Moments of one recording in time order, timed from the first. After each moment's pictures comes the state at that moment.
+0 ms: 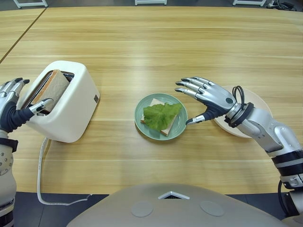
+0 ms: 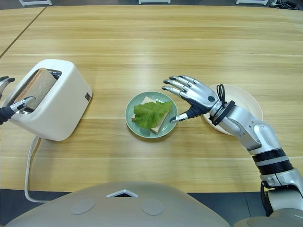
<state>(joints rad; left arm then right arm) 0.45 0.65 0.57 -0.51 0.64 0.08 -0.27 -0.09 -0.84 0.17 -0.06 -0.71 -0.61 -0.01</state>
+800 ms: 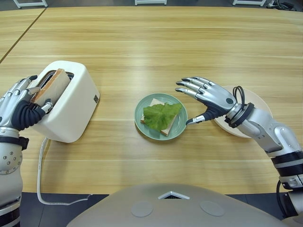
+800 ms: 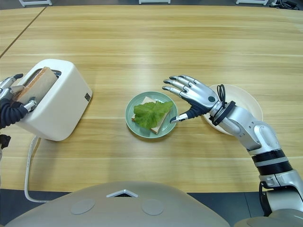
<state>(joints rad) 0.42 0.61 0.54 -0.52 0.58 0.00 -0.23 -0.09 -0.83 0.16 -0.06 -0.74 -0.63 -0.01</state>
